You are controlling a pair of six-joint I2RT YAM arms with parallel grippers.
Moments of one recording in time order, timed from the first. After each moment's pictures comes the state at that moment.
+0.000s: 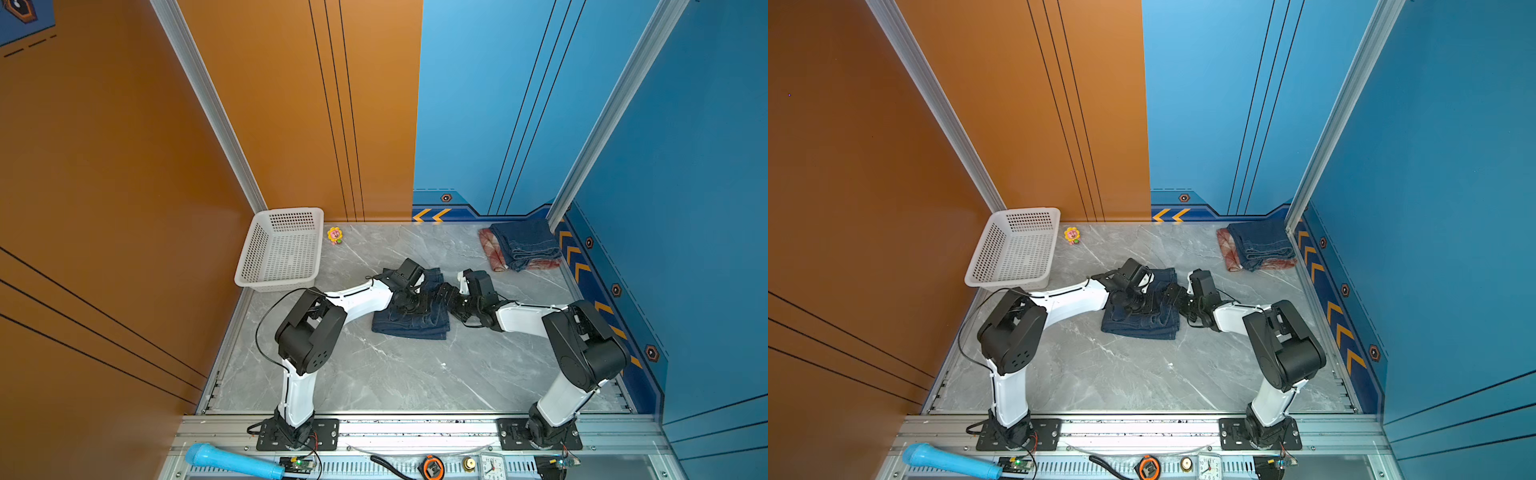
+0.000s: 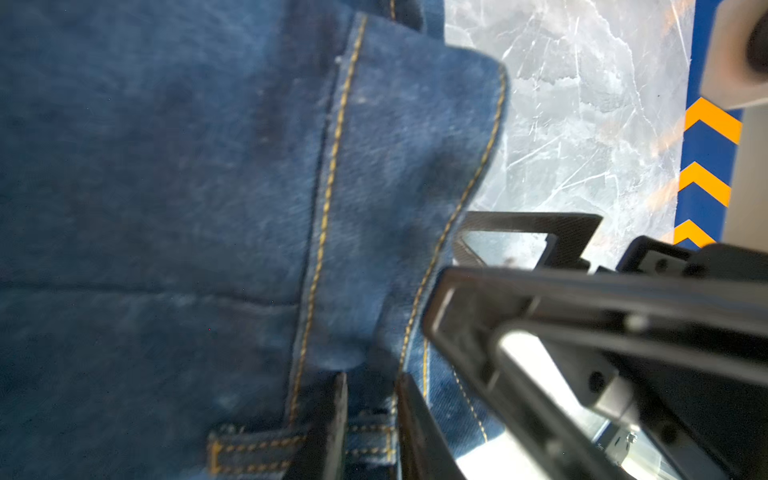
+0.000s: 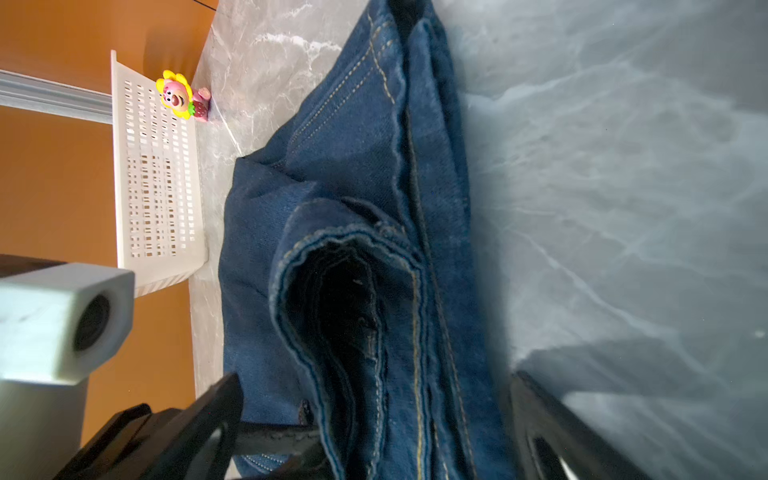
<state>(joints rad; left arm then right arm) -0.70 1.96 1.34 -0.38 0.30 -0.65 0.40 1.72 0.76 0.25 -0.36 0.92</state>
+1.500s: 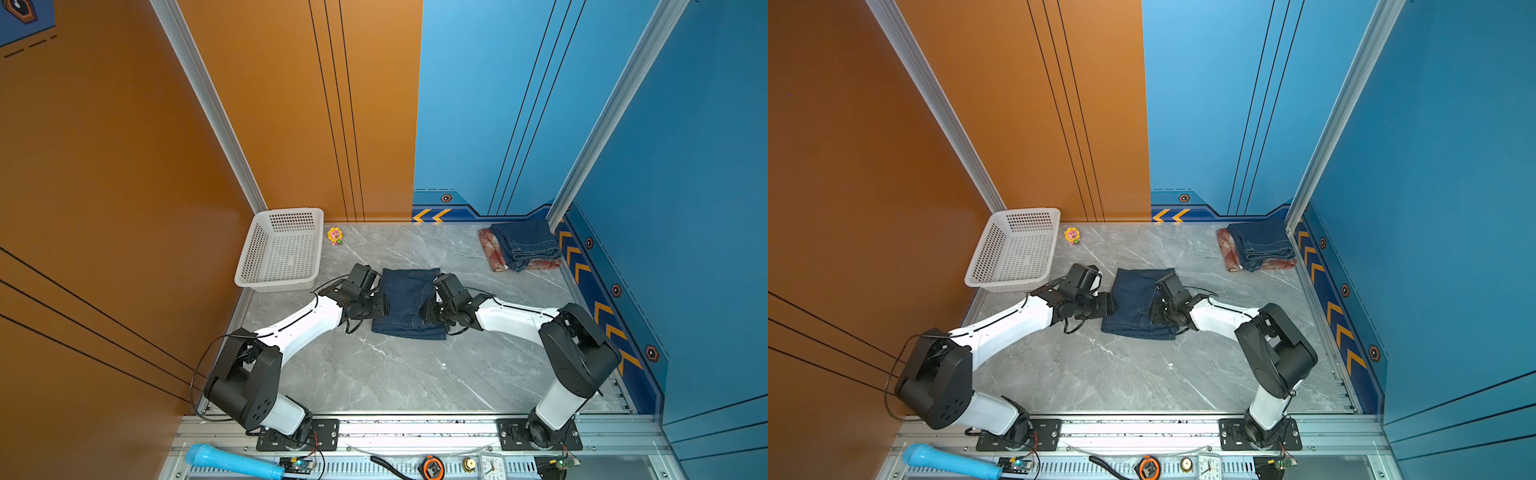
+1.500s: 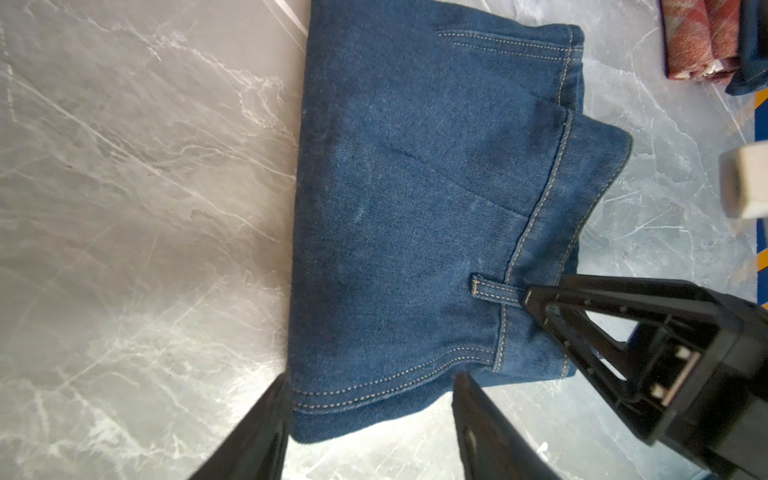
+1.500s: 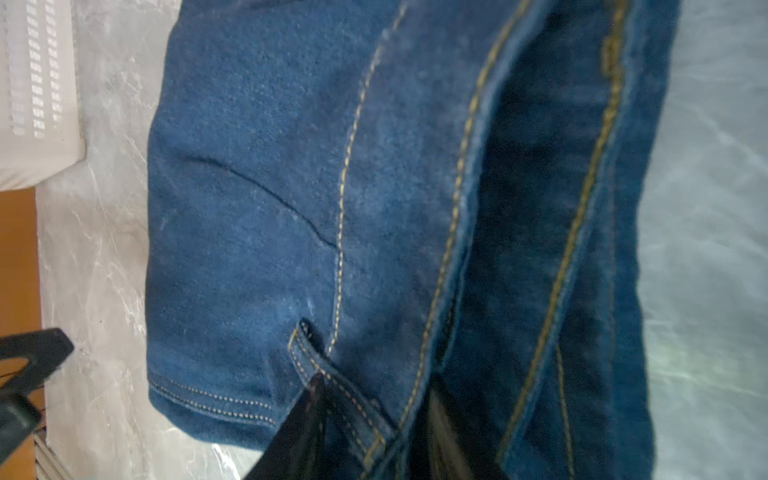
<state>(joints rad) -0.50 1.49 0.96 -0.44 0.11 -0.58 0.64 1.72 0.96 -0.16 -0.12 0.77</state>
